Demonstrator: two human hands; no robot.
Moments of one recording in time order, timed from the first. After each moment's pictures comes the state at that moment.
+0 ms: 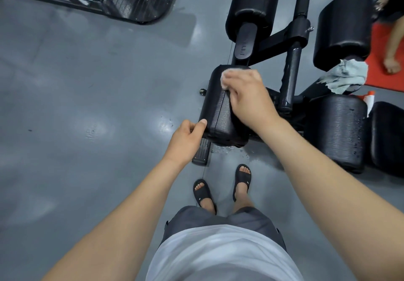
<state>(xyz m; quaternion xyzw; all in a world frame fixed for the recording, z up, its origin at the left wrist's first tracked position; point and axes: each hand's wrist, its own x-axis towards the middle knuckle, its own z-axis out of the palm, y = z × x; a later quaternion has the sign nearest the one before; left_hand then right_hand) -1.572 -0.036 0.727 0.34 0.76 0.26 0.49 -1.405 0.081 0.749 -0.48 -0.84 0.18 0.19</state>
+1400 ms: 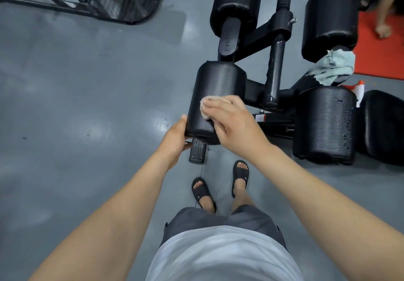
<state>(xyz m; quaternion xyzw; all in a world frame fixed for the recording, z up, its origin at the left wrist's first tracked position) -1.567 -0.021 0.704 0.23 0.69 0.30 0.62 -1.387 0.017 0.742 -0.41 -0.85 0.21 0.26</state>
